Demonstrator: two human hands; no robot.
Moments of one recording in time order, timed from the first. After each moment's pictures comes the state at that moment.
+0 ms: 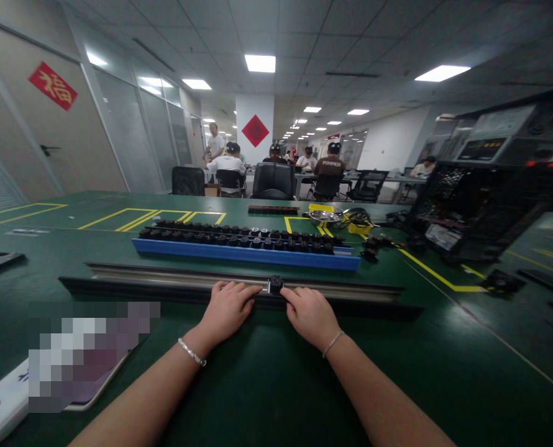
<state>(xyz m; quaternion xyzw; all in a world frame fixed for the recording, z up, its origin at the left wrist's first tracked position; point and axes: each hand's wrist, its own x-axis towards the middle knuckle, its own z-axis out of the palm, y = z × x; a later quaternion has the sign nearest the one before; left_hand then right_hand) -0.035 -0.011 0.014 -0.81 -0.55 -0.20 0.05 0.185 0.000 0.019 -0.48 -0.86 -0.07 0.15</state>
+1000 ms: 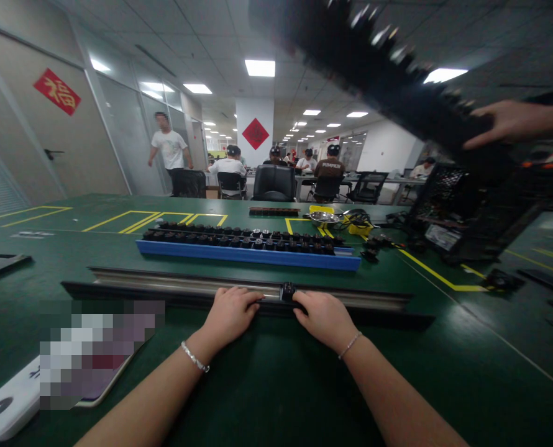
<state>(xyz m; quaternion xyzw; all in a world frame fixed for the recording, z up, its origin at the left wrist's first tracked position) -0.031 -0.022 0.026 -0.80 -0.58 -0.17 -0.02 0.198 -0.015 0.043 -0.50 -0.86 -0.06 0.10</state>
